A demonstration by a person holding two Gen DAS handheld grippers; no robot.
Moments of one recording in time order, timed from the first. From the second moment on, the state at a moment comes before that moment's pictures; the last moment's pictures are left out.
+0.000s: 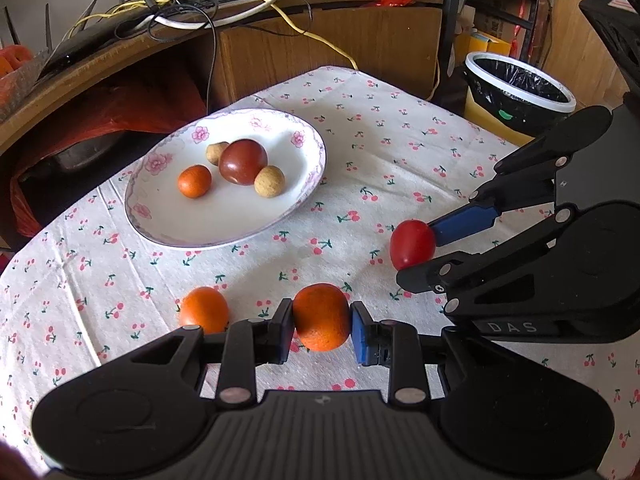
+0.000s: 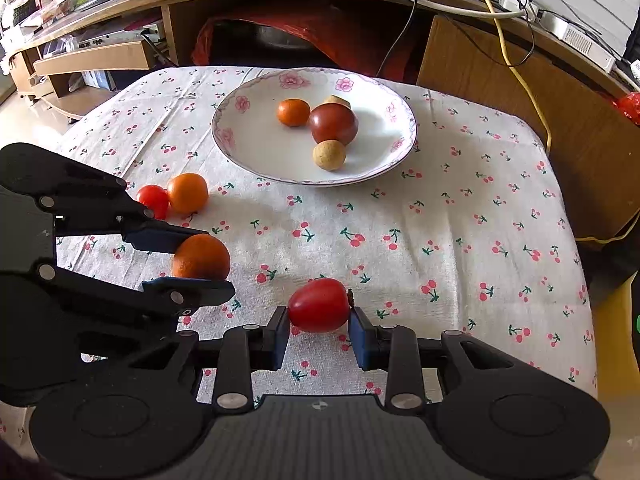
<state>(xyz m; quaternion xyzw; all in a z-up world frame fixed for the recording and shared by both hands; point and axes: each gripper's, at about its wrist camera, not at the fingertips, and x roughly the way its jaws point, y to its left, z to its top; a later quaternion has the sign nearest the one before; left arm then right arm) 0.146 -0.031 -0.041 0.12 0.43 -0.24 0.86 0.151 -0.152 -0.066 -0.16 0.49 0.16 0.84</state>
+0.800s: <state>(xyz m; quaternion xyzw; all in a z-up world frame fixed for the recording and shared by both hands) 0.200 -0.013 -0.007 0.12 0.38 -0.18 0.90 0.185 -0.135 -0.031 -0.16 0.44 0.16 0.87</state>
